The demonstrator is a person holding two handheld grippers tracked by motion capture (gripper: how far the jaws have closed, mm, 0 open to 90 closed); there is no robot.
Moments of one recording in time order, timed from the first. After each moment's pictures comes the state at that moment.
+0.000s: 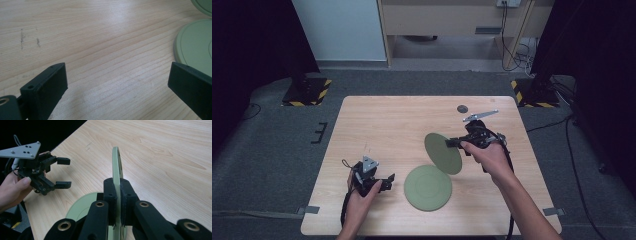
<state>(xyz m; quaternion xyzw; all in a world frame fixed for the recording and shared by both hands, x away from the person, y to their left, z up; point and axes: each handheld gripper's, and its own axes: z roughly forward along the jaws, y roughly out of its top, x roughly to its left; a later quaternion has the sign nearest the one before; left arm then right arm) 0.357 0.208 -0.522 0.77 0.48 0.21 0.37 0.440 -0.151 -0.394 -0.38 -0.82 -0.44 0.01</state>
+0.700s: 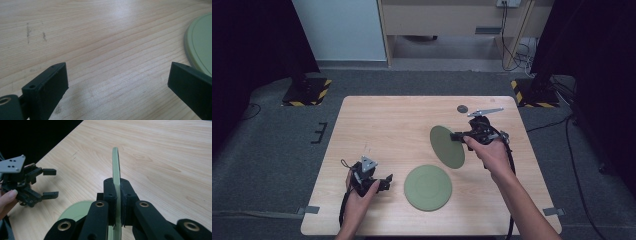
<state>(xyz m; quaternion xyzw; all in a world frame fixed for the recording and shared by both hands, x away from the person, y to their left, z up) 0.359 0.214 -0.525 0.77 0.49 0.22 0.35 0.449 -0.160 -0.391 -0.42 -0.79 -0.44 -0.03</state>
